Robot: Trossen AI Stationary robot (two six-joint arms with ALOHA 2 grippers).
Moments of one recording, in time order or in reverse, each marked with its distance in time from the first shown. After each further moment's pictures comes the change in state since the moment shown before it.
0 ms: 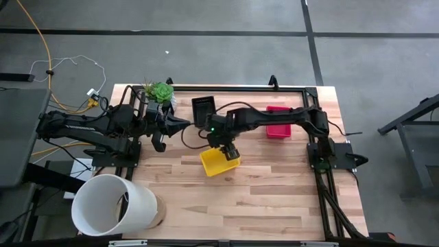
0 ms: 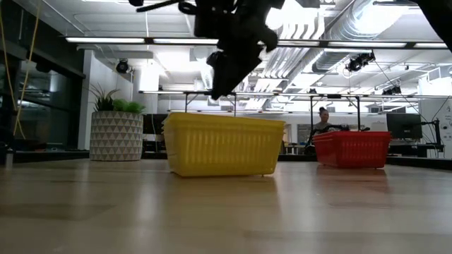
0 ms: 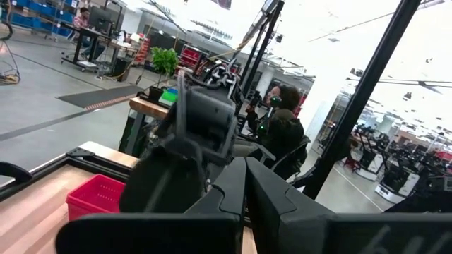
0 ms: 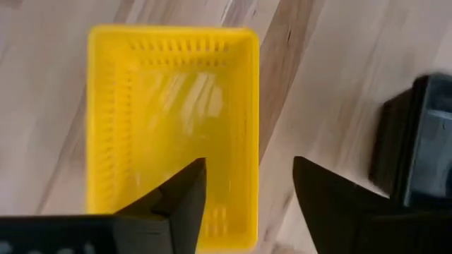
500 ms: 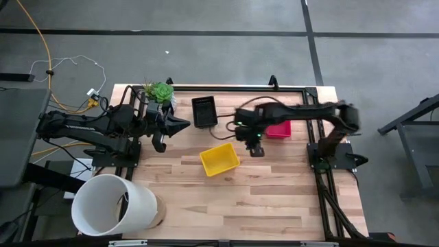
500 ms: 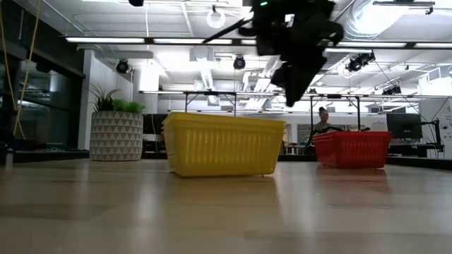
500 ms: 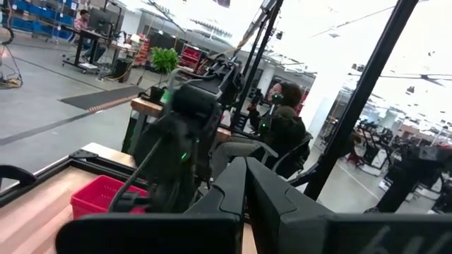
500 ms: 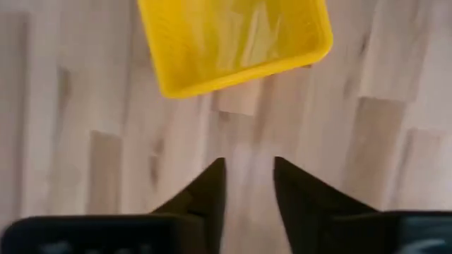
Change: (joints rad) left arm -0.001 0.000 0.000 -0.006 0.000 0.023; right arm -0.085 -0.353 -0.490 0.008 -0.163 0.213
